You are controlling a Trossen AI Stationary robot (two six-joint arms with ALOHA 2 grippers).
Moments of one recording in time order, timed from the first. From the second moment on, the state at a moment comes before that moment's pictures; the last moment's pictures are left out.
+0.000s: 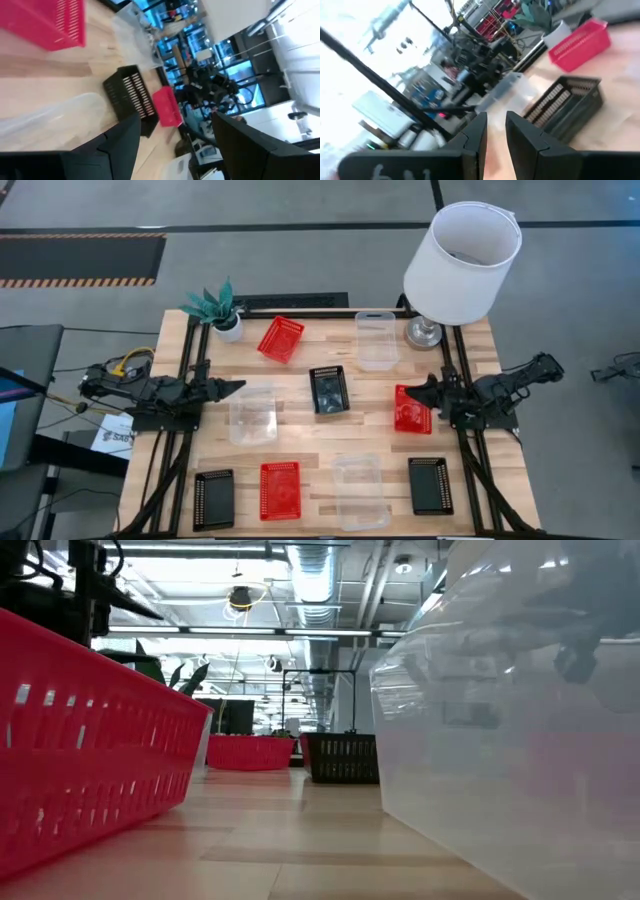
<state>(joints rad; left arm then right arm) -0.25 0.01 0.09 -0.22 -0.56 -1.27 0.41 0.01 0.06 0.03 0.55 0.80</state>
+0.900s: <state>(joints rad) -0.19 0.61 0.78 -0.47 -0.71 -1.25 0.23 0.50 0.72 -0.22 0.77 0.66</state>
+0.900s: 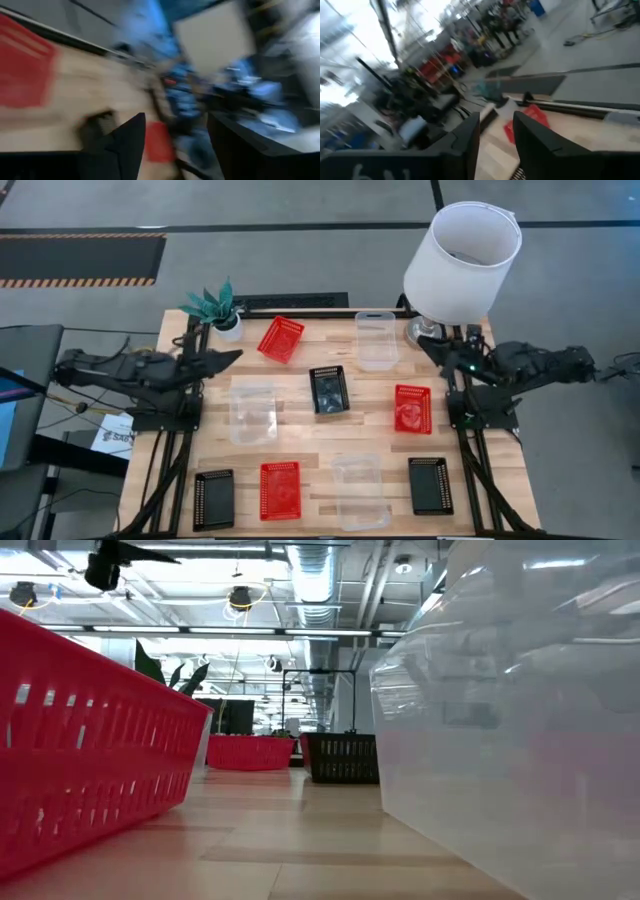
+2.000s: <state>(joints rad) 0.63 1.63 1.16 -0.72 -0.21 -0.47 0.23 0.77 0.80 -0.29 0.68 0.84</state>
